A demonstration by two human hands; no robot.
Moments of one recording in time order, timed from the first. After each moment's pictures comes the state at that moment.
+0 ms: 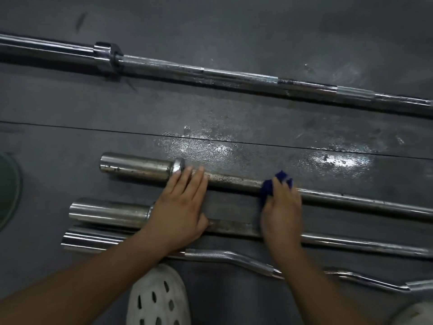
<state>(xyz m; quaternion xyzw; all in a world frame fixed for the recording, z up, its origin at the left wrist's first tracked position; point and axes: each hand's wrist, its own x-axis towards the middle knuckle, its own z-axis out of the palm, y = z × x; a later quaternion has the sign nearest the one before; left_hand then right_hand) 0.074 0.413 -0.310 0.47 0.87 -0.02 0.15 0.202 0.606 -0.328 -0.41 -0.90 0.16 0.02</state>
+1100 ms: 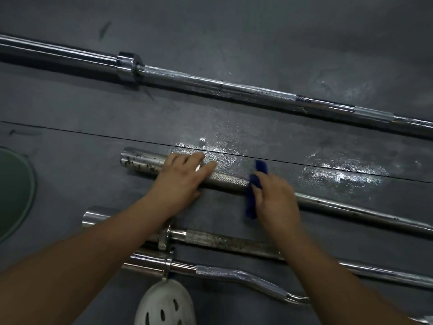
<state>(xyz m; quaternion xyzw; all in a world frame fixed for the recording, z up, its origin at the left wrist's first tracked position) -0.018 0.420 -0.326 0.47 0.88 0.02 0.09 0.133 0.616 -0.318 -0.24 -0.95 0.19 -0.01</state>
